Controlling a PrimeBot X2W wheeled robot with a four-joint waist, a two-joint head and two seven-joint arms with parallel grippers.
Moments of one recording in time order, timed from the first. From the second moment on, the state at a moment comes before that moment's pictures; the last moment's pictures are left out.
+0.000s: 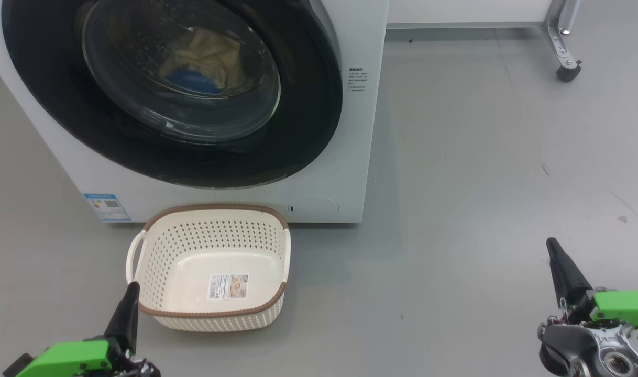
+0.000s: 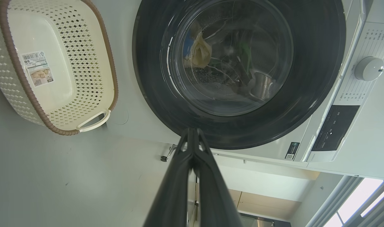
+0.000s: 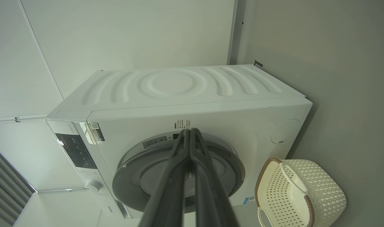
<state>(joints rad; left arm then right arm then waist) -0.06 0.05 0.07 0.27 -1.62 -0.12 0.11 -0.05 -0.05 -0.12 0.28 1.63 0.13 0.10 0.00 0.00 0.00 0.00</state>
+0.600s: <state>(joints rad) -0.06 0.04 0.07 0.27 -1.62 -0.12 0.11 -0.05 -0.05 -0.12 0.28 1.63 0.13 0.10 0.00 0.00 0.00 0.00</state>
